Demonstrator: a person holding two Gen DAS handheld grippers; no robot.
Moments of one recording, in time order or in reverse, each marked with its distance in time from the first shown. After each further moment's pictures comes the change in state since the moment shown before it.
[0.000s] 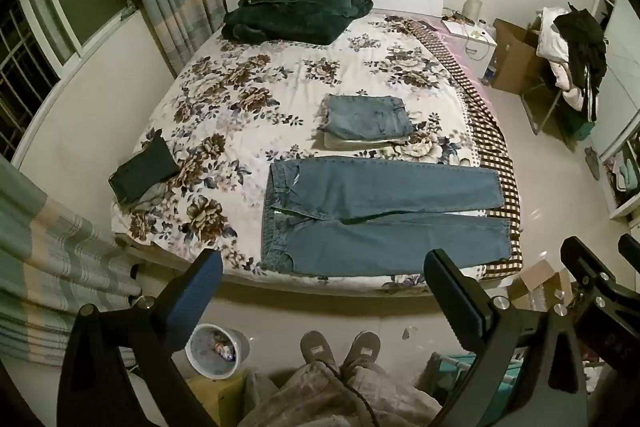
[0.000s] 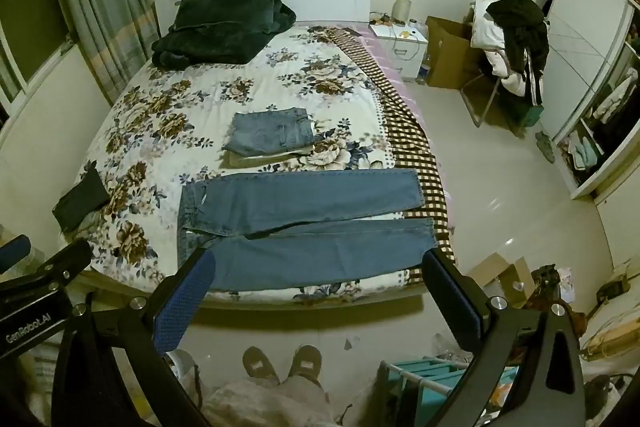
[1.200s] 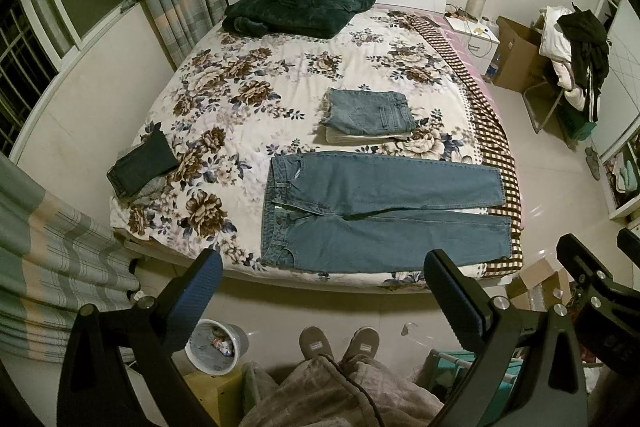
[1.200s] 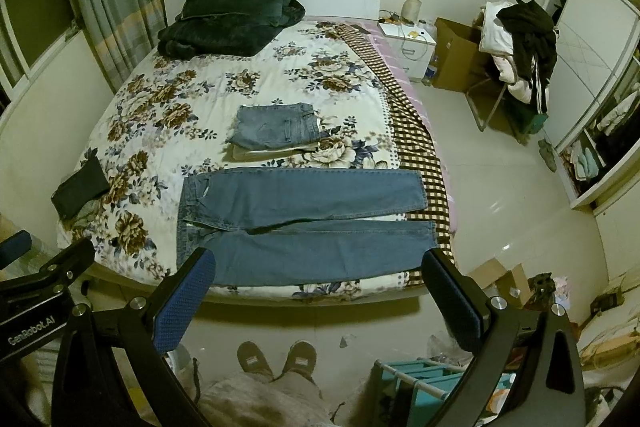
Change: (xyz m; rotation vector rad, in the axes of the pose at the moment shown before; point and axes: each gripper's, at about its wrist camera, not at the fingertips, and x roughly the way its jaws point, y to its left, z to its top) left arm 0.003 0.004 -0.008 0.005 0.018 0.003; right arm 0.002 0.000 0.001 -0.007 0.013 -0.005
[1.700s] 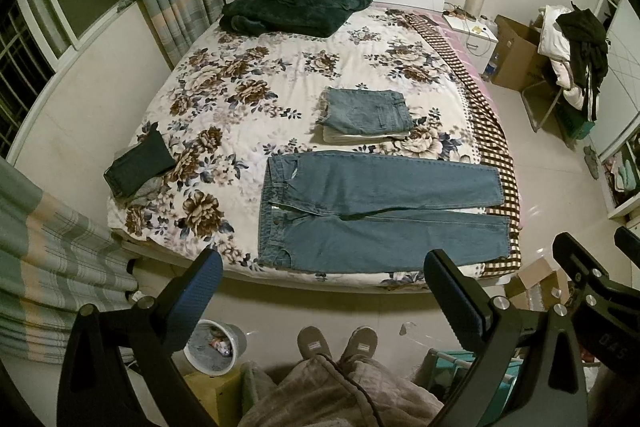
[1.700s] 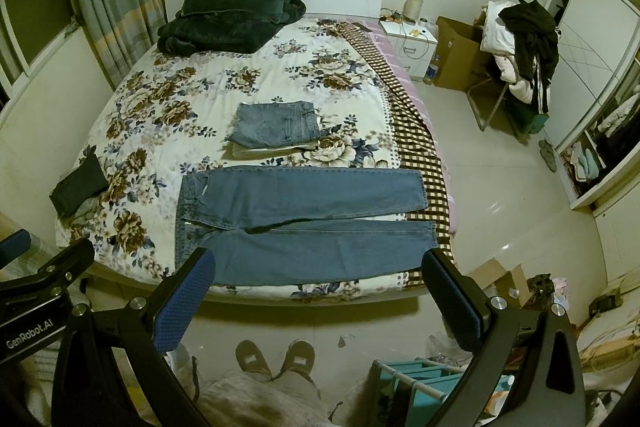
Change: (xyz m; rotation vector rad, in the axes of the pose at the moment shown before) left arm 0.000 0.000 0.001 -0.004 0.003 -0.003; right arm 0.008 0.003 0.005 -0.003 0.005 -0.005
